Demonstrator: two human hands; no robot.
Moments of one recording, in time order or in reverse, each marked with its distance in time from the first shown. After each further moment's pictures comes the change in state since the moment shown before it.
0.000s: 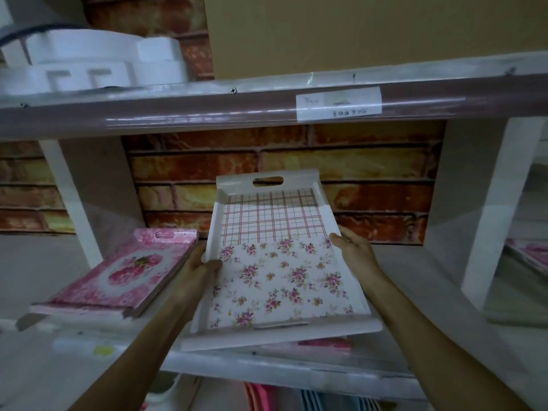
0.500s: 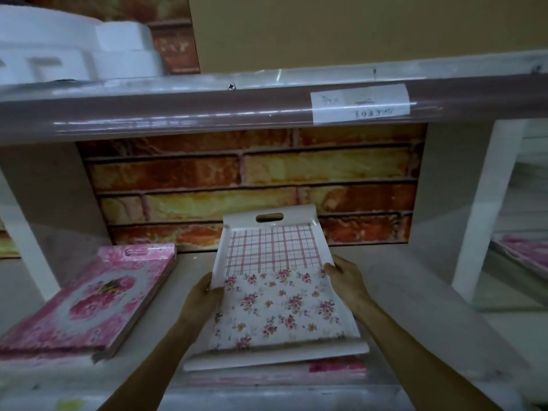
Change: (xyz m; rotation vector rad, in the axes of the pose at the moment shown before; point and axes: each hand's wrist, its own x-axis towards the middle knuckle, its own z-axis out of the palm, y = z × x) left_hand 0.066 -0.054 0.012 0.130 -0.146 -0.073; right_hand 0.012 0.057 0.017 -0.317 0.108 0.102
